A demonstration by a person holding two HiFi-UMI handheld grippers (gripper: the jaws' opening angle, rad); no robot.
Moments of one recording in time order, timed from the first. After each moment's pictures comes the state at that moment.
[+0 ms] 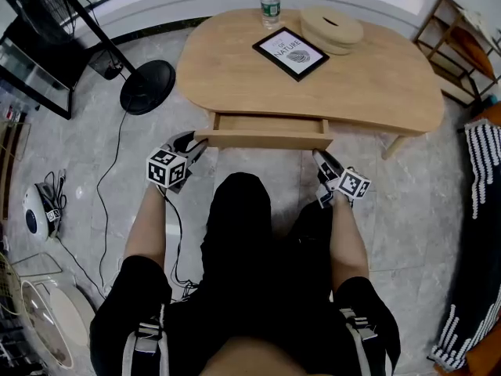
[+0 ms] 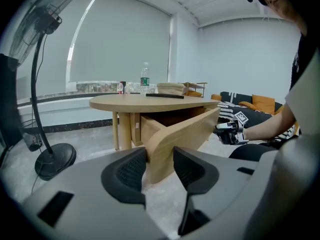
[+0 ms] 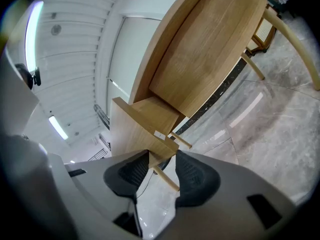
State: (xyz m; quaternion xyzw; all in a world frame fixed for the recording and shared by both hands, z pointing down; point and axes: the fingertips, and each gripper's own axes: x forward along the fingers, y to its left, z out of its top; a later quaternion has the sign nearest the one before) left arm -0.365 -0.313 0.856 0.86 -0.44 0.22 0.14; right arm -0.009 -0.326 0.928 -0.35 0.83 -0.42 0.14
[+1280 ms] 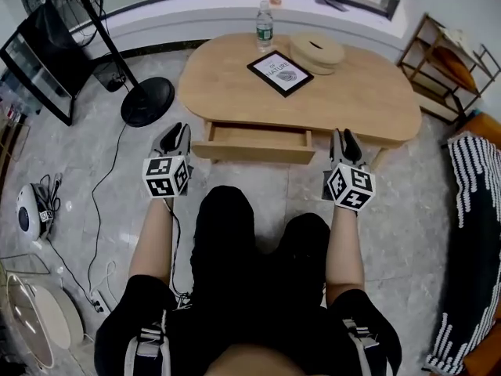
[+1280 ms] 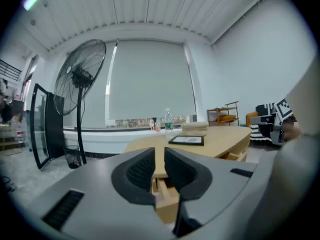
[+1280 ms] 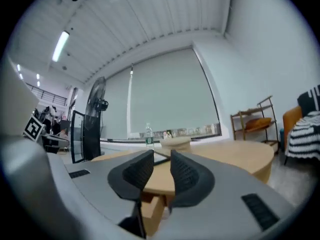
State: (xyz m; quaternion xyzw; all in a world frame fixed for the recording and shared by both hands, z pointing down) left arm -0.356 -0.269 0.685 0.76 -0.64 0.09 0.03; right arm 0.054 -0.294 0.685 -0.61 0.79 -0.05 0.03
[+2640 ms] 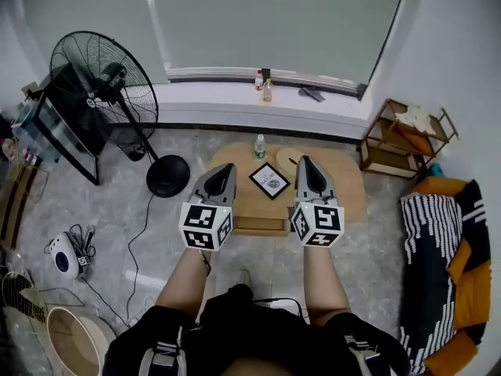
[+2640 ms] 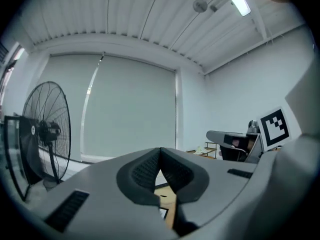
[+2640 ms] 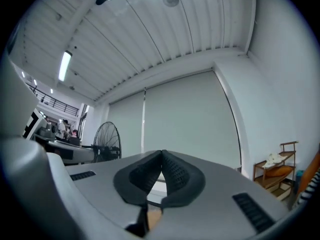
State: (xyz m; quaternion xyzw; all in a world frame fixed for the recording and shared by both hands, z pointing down) left arm -0.235 -0.251 0.032 0.83 -0.55 0.03 0.02; right arm -0.071 -0.276 0.018 -0.56 0.82 0.01 0.07
